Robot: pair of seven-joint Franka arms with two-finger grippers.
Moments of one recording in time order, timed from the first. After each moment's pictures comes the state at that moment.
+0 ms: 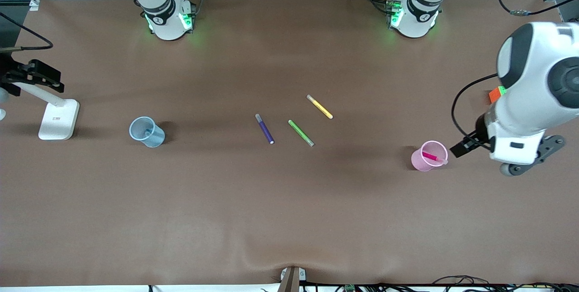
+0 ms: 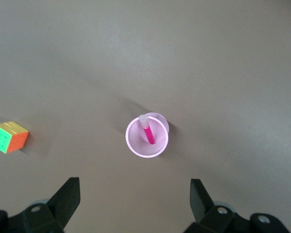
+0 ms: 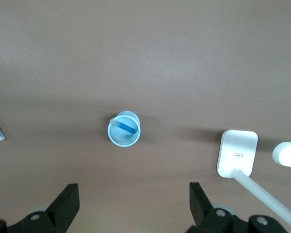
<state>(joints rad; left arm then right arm) -0.09 0.33 -0.09 -1.40 0.19 1.66 -0.71 0.09 0.05 -0.13 -1.46 -0.04 1.48 -0.15</state>
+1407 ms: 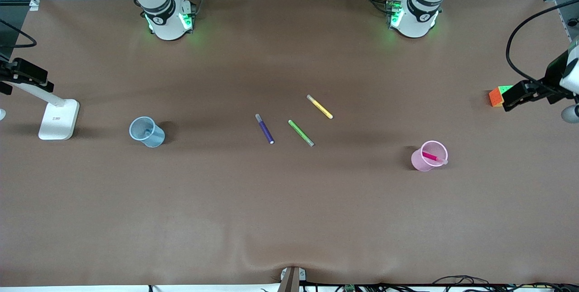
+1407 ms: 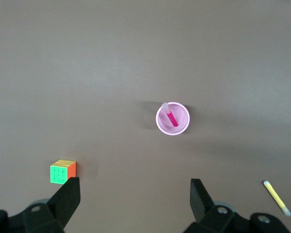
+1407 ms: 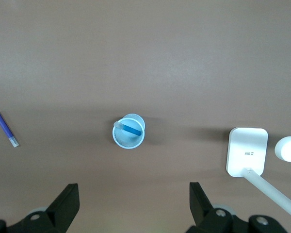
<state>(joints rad) 0.00 0.10 -0.09 -1.42 0.12 1.56 -0.20 0.04 0.06 -0.14 -1.45 0.02 1.47 -0.14</state>
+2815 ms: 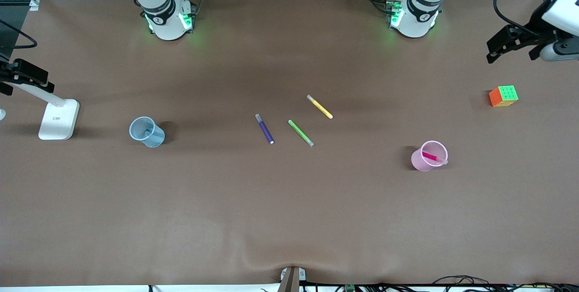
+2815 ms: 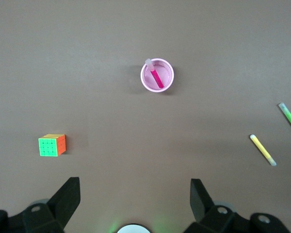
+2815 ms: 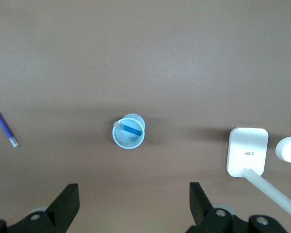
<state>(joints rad) 0.00 -0.18 -0.11 -1.71 0.04 1.55 -0.16 0.04 0.06 -0.14 -1.46 0.02 1.47 -0.14</state>
